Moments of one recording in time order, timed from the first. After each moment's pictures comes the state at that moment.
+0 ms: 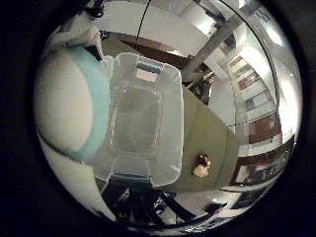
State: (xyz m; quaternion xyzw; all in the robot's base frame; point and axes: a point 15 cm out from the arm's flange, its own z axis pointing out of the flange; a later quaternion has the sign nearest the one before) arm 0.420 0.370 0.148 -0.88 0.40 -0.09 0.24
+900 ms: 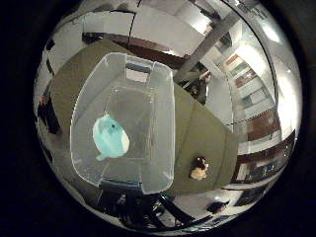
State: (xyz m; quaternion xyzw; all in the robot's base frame) arm 0.446 0.345 0.139 -0.87 0.42 -0.10 0.23
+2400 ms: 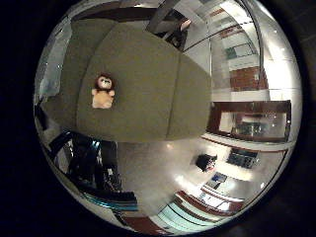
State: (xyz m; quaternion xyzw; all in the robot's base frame) arm 0.424 -0.219 0.097 -0.78 0.63 -0.06 0.01
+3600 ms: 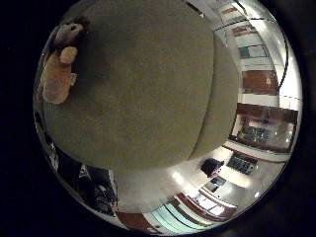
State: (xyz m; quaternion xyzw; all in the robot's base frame) arm 0.428 -0.255 -0.129 -0.79 0.61 0.00 -0.01
